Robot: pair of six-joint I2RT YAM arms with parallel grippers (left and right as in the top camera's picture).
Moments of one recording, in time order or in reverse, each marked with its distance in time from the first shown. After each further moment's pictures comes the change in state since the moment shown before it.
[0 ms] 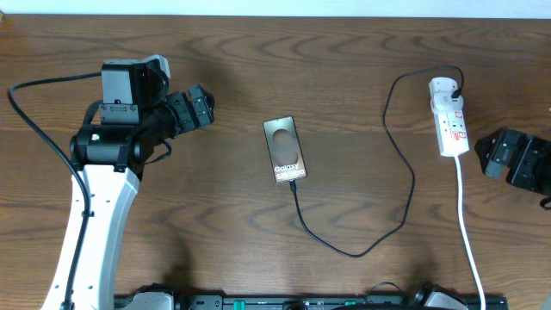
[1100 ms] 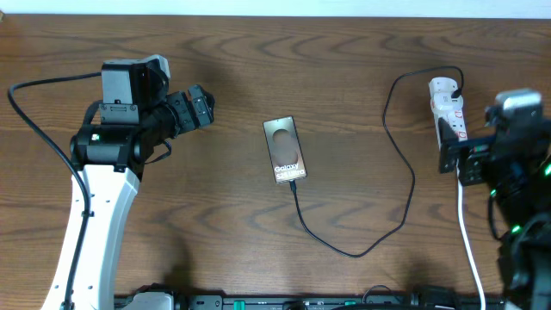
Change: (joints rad) left arm 0.000 0.000 0.000 0.000 -0.001 0.000; right arm 0.373 -0.440 -0.632 0.901 0.169 -0.118
